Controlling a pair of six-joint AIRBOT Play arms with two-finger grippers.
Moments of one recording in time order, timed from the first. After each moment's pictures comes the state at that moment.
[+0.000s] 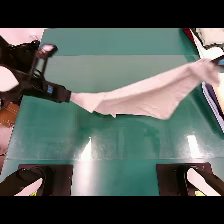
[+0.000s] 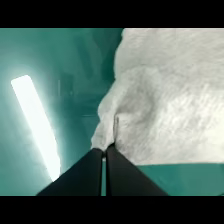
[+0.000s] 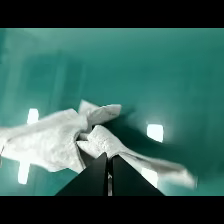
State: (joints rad) left arm -0.34 -1.01 1.19 1.39 -1.24 -1.60; right arm -0.34 -1.01 1.51 -0.89 1.54 1.53
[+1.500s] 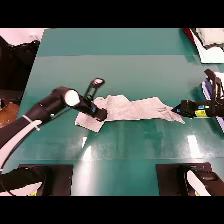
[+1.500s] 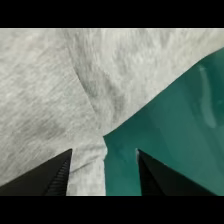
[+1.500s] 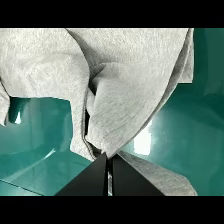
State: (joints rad) left arm -0.61 -1.35 1.05 1.23 -0.92 -1.53; right arm -0.14 -0.77 0.85 -1.02 1.34 1.54
